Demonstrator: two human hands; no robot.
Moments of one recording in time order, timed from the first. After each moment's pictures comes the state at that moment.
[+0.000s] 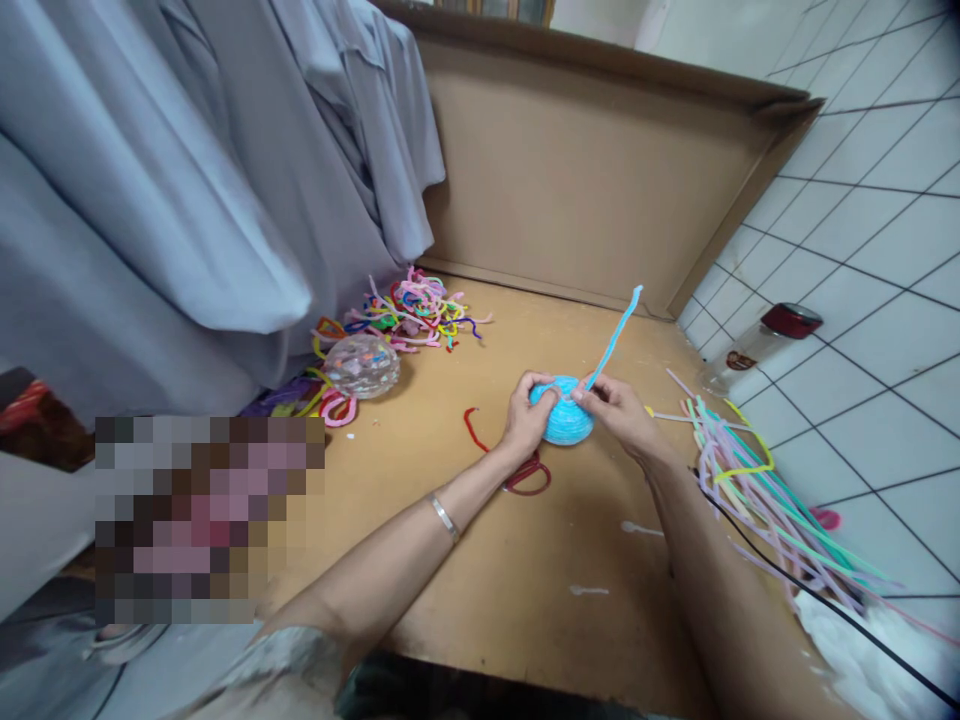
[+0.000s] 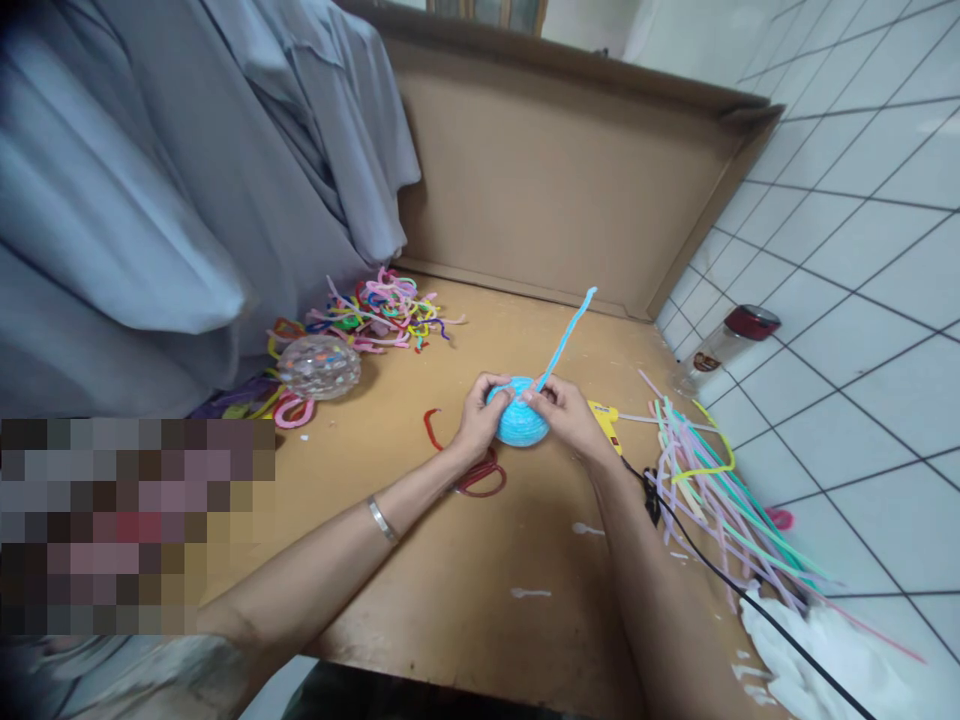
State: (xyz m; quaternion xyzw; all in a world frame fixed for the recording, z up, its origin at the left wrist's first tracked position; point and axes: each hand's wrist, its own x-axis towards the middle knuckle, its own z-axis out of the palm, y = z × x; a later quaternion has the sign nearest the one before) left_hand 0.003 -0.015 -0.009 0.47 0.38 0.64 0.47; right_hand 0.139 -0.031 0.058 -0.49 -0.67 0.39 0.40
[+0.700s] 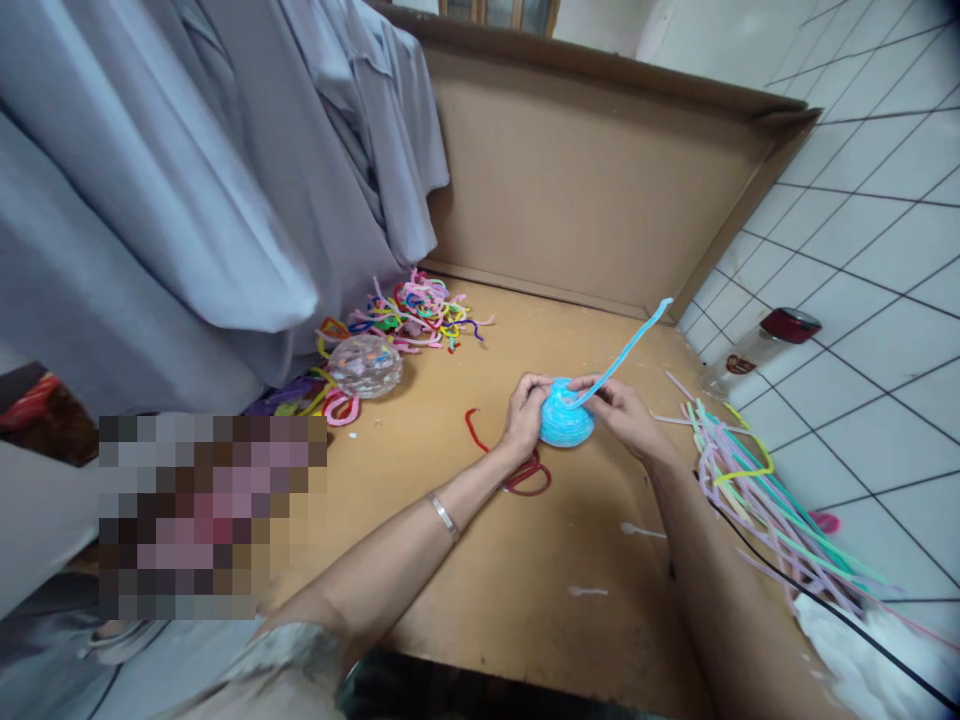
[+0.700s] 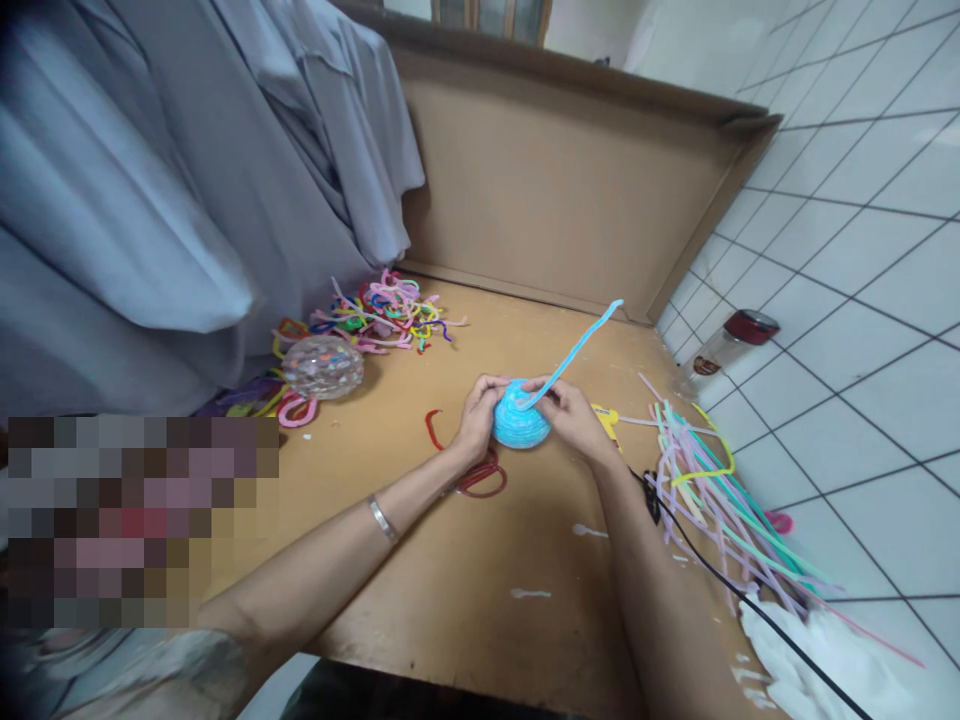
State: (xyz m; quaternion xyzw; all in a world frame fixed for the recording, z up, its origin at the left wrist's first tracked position) left_hand 0.003 -0.011 -0.014 0.43 0.35 0.65 0.52; right_hand 0.145 -0.030 0.060 -0.48 -0.69 0.36 0.39
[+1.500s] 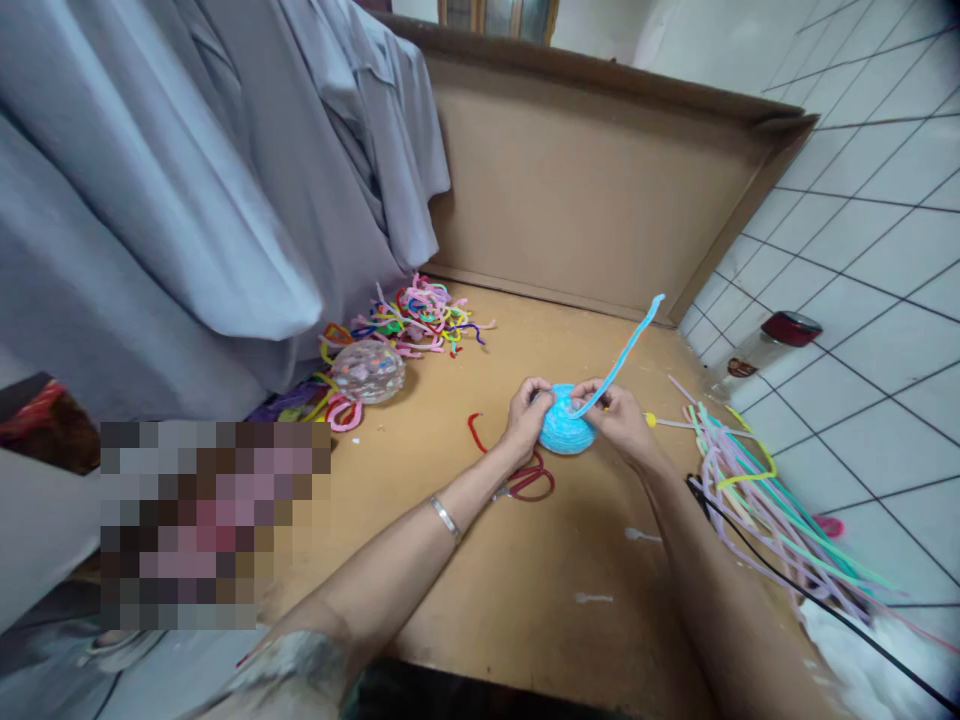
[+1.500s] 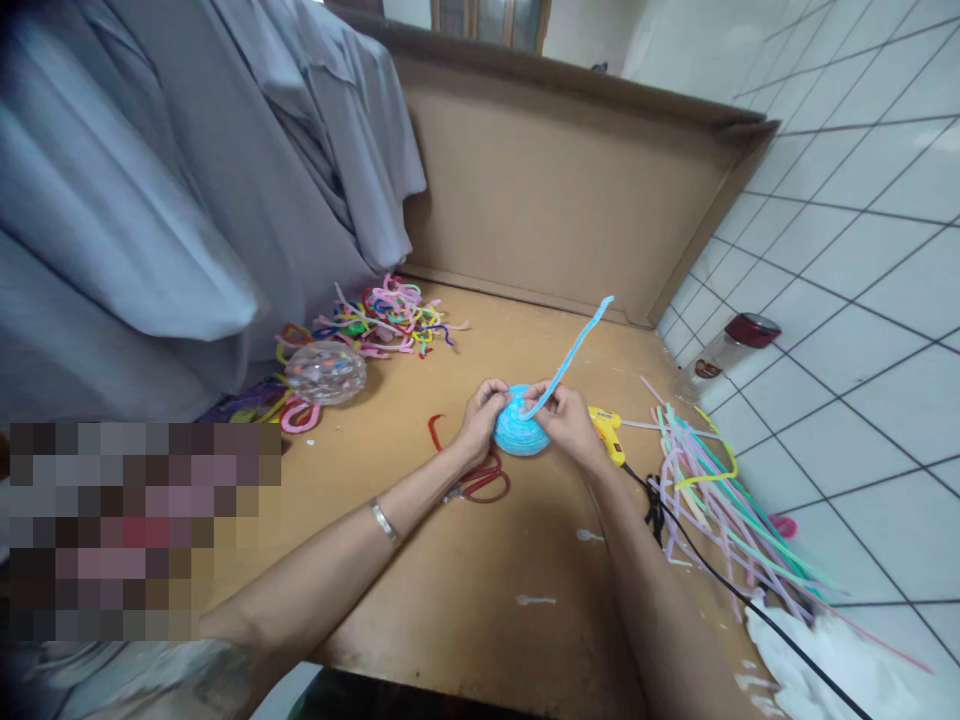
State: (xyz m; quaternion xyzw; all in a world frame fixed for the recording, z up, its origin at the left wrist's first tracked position) left_hand 0.000 -0.010 -0.007 0.39 0.33 0.63 0.58; right_hand 0.127 -0.034 0.061 -0.53 -0.65 0.34 0.42
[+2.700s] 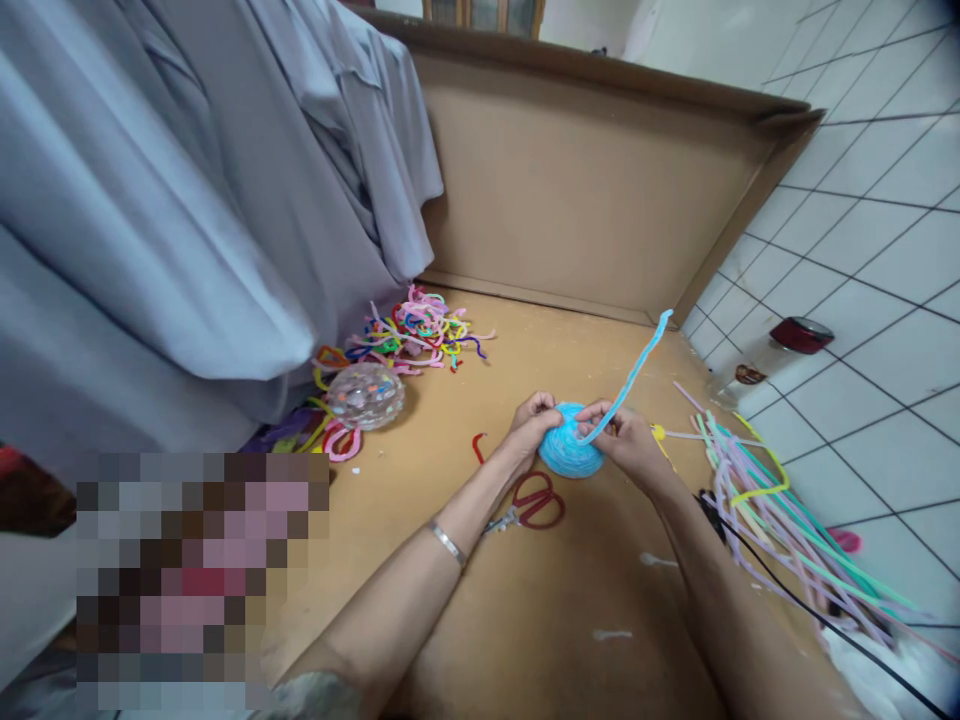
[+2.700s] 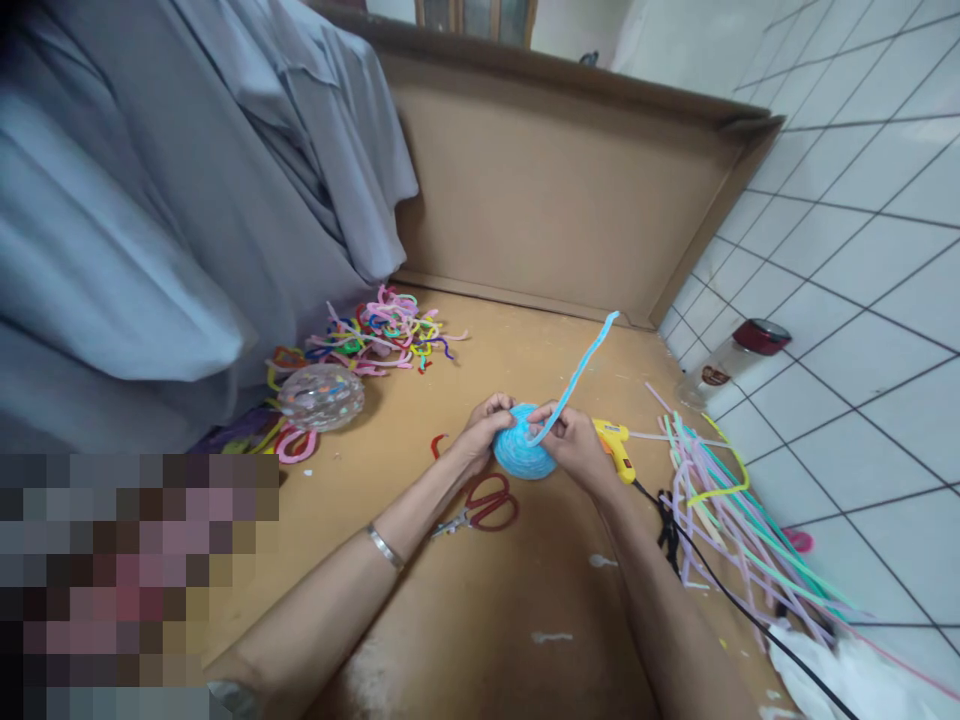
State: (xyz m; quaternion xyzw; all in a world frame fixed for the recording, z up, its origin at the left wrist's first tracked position) left_hand -0.015 0.003 0.002 0.39 0.29 0.54 0.68; right_hand 0.130 -0.035 0.055 -0.55 -0.65 0.36 0.40
